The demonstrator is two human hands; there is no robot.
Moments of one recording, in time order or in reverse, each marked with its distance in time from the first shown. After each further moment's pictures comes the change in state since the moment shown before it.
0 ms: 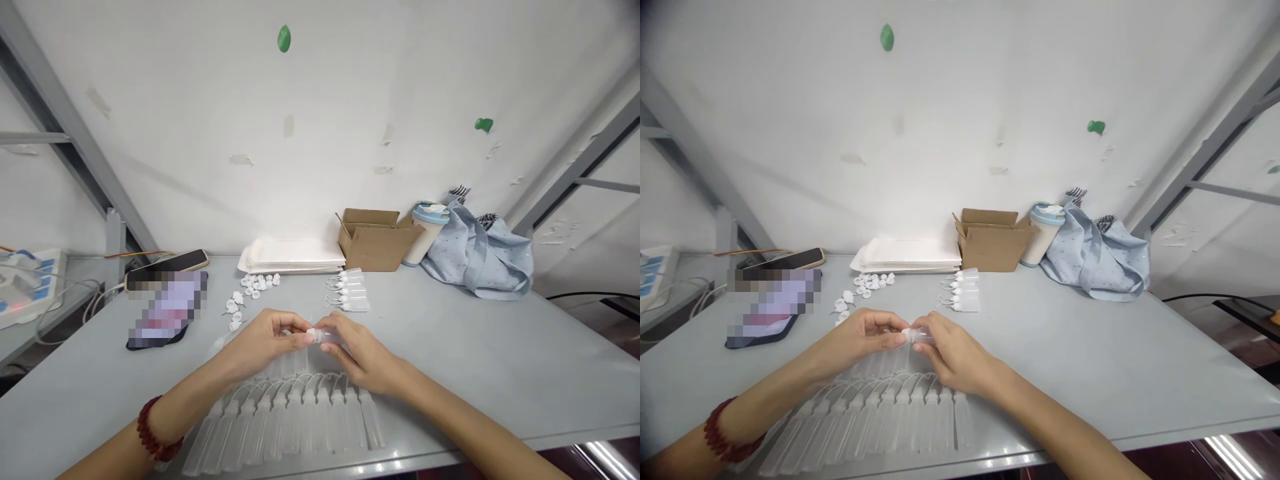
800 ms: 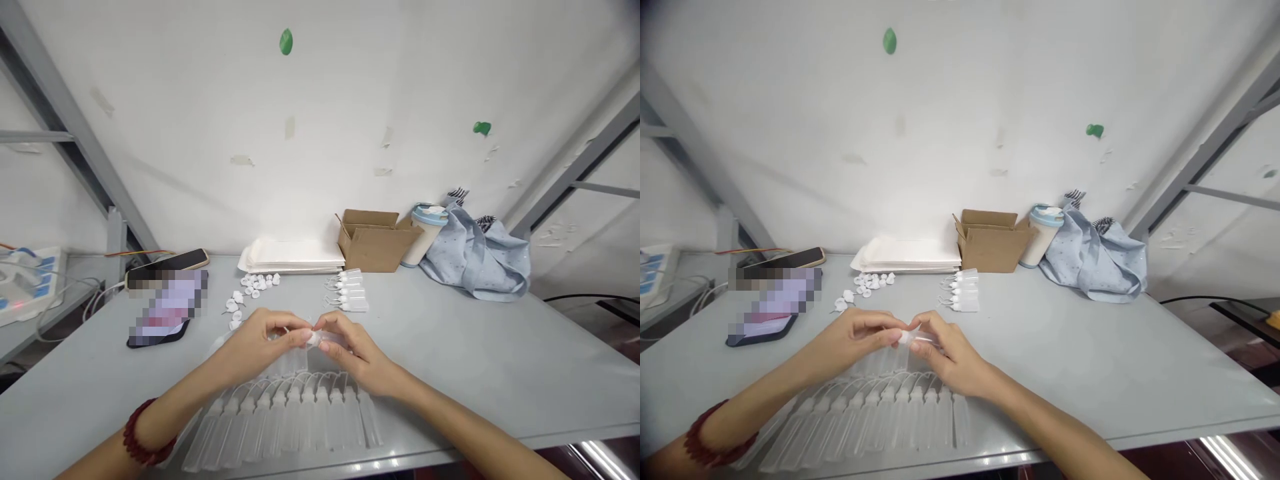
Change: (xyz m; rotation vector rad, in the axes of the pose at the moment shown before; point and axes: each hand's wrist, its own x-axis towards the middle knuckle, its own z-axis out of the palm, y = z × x) left_hand -0.010 0.009 0.000 0.289 0.070 0.173; right_hand 0.002 -0.009 0.004 0.408 0.041 0.140
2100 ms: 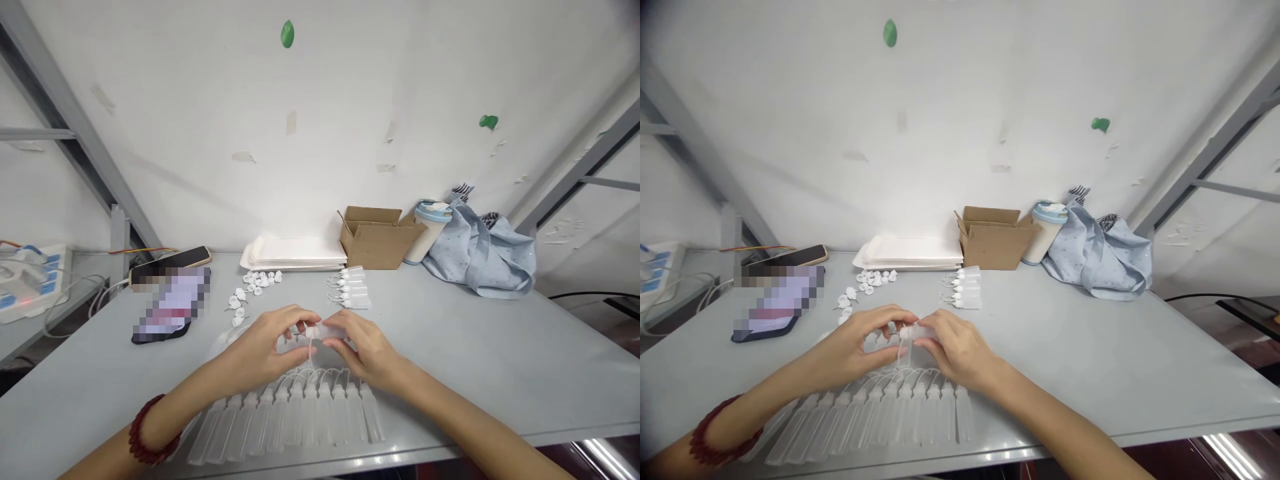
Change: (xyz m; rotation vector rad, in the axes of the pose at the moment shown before) left_hand -0.004 0.005 0.003 0.175 0.020 0.117; right_hand -0.001 0.014 -0.002 -0.546 0.209 -0.459
